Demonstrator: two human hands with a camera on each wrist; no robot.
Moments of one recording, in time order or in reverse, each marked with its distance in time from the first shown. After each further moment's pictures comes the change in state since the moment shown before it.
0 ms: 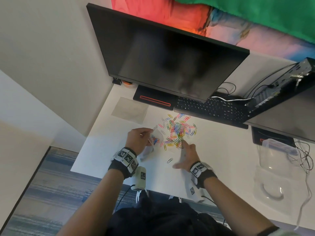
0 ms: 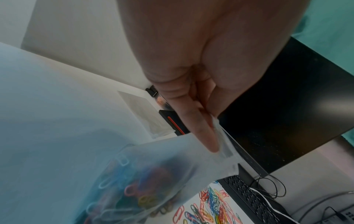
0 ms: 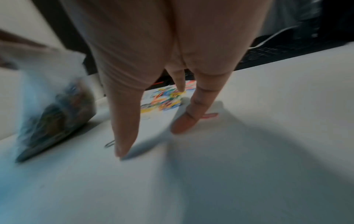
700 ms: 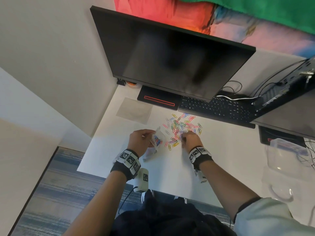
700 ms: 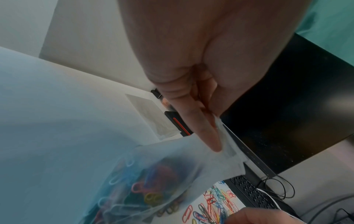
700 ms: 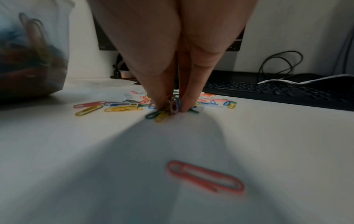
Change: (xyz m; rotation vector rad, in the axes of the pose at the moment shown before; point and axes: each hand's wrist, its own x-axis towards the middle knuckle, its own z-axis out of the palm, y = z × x) left_hand -0.007 0.000 -0.007 -0.017 0.008 -0.041; right_hand 0.059 -0.021 -0.016 -0.308 0.305 -0.211
